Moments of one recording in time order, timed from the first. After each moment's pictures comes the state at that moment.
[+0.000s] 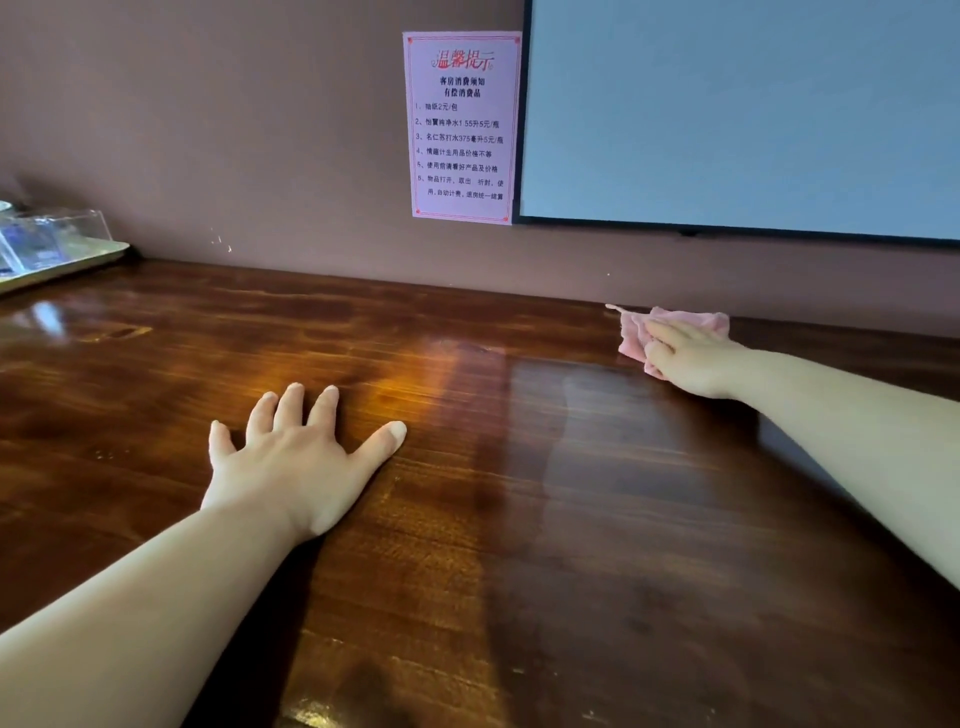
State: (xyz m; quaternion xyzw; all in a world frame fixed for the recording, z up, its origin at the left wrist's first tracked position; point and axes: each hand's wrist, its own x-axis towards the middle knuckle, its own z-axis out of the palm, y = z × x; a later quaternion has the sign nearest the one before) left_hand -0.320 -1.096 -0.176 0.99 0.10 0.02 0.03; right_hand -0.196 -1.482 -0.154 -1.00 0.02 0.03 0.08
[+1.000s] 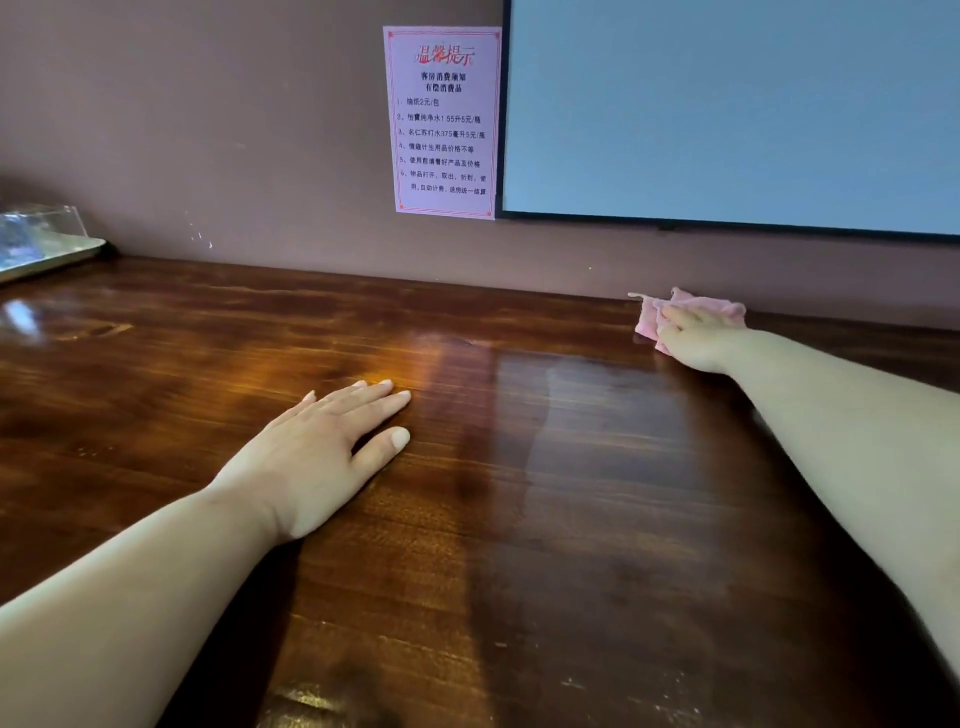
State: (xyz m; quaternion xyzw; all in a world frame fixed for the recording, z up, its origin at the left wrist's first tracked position) left_hand -0.325 -1.104 -0.163 0.98 -0.16 0.02 0.12; right_hand -0.193 -1.508 -0.142 -0.99 0.09 0.03 0.13
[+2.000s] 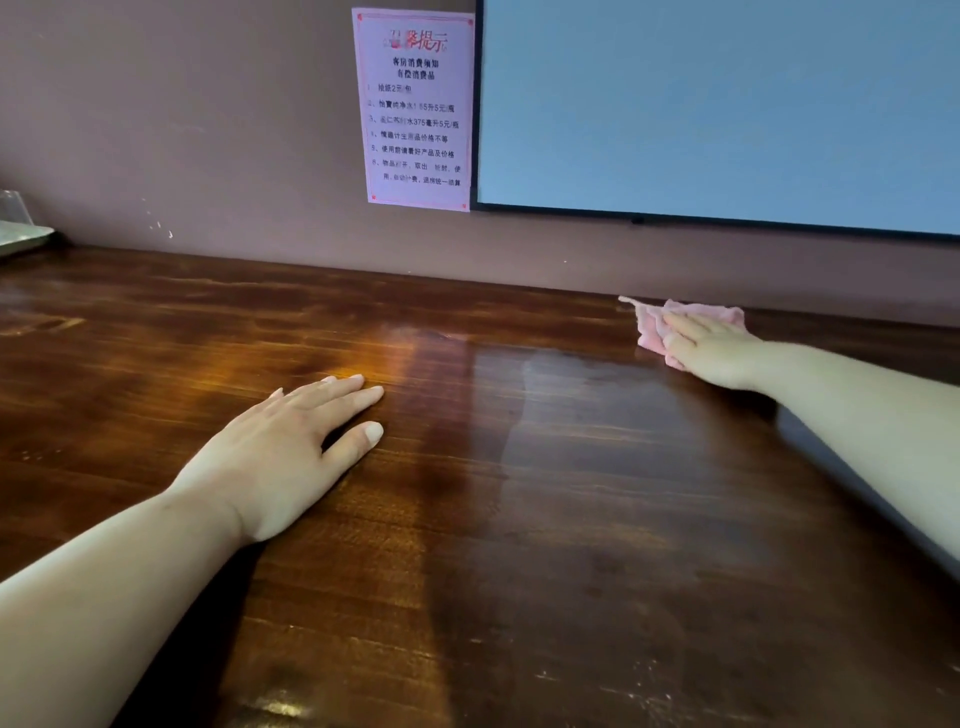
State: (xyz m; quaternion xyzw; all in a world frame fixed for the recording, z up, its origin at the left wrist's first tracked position) left_hand -0.324 -1.104 -0.164 0.98 -0.15 0.03 0.12; right_hand -0.214 -1.545 -0.162 -1.00 0.07 0.02 0.06
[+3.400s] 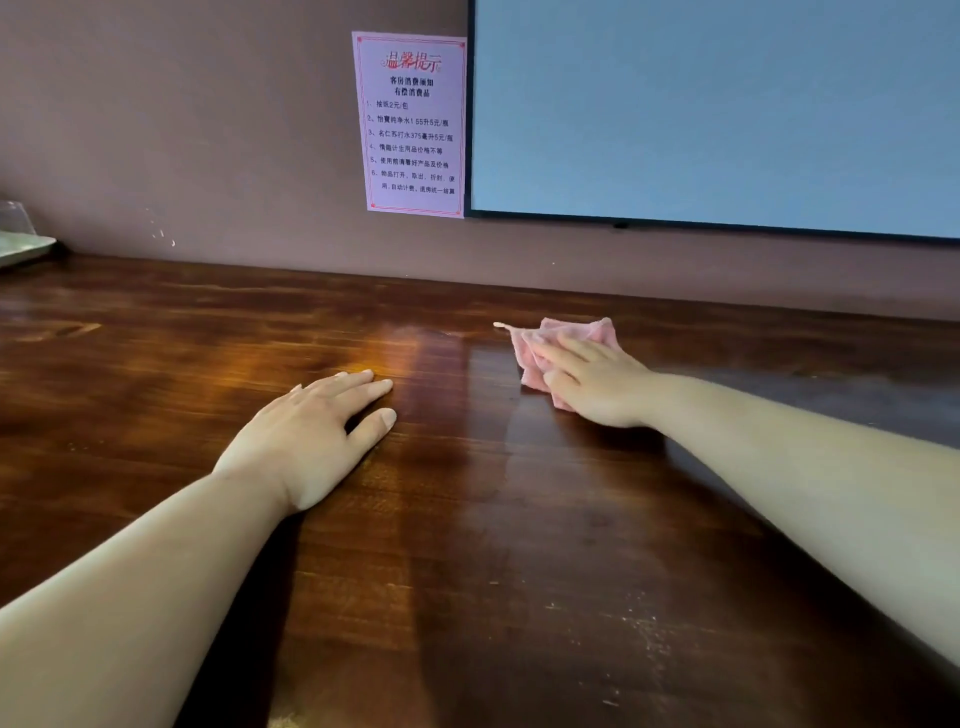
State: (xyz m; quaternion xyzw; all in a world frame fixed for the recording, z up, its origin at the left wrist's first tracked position) left_hand -0.324 -1.103 -0.167 0.98 -0.15 0.05 0.13; right_hand -0.272 -1.422 -0.160 -0.99 -0.08 0.04 0.06
